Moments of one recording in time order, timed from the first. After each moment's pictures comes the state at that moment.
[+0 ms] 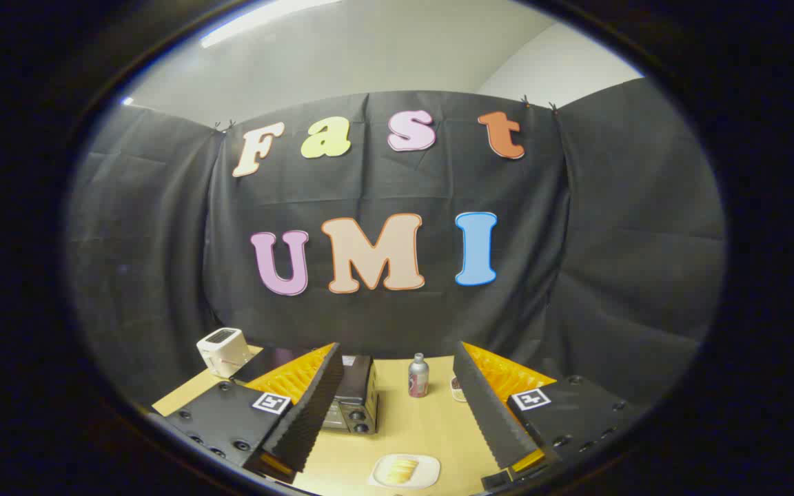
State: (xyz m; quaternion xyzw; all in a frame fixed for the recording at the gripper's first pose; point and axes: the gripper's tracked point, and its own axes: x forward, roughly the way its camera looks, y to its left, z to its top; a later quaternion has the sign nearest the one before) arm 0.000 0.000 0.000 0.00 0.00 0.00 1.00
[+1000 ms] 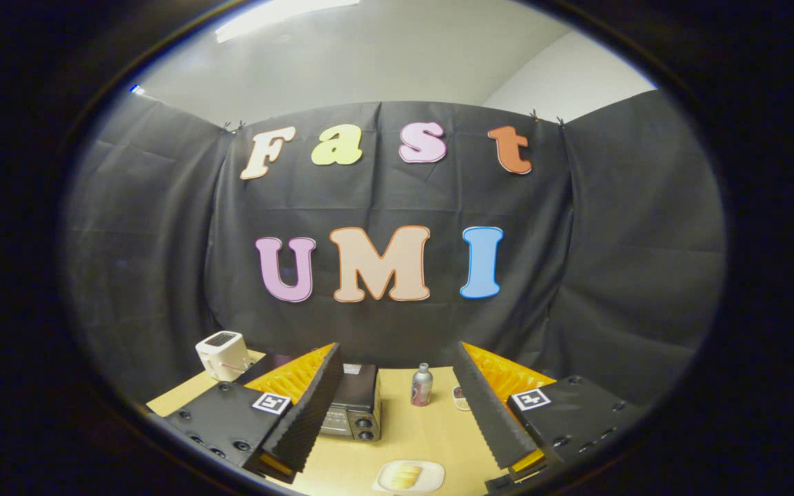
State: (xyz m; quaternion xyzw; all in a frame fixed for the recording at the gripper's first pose) arm 0.000 0.039 -0.002 -0.01 -0.02 0.00 1.00
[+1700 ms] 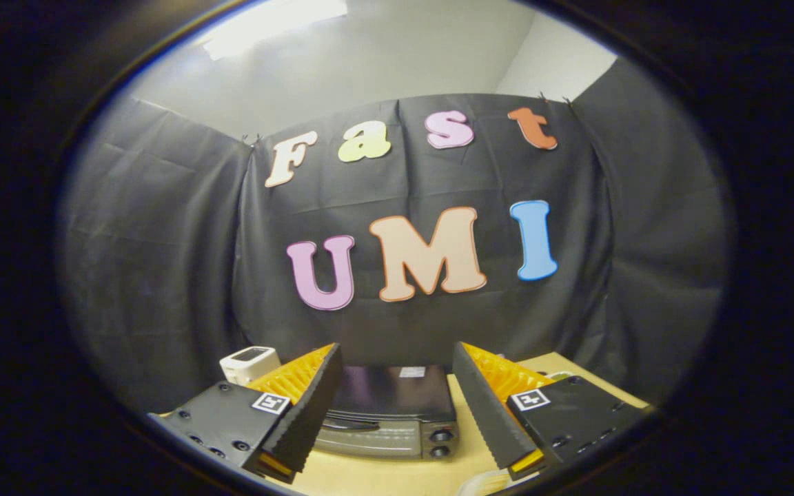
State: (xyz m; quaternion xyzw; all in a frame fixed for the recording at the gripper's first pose) arm 0.086 0.146 -0.112 0.07 -0.06 0.07 0.99
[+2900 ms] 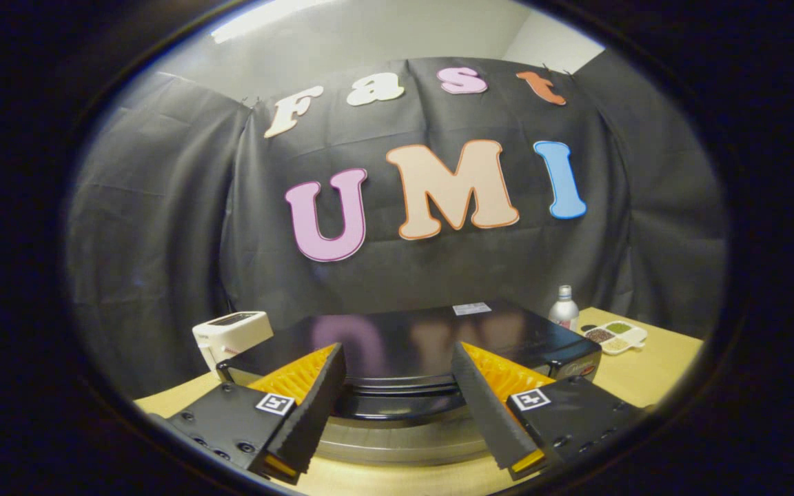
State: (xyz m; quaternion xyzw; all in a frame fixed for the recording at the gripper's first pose) arm 0.189 0.245 -0.267 0.04 -0.03 0.05 1.00
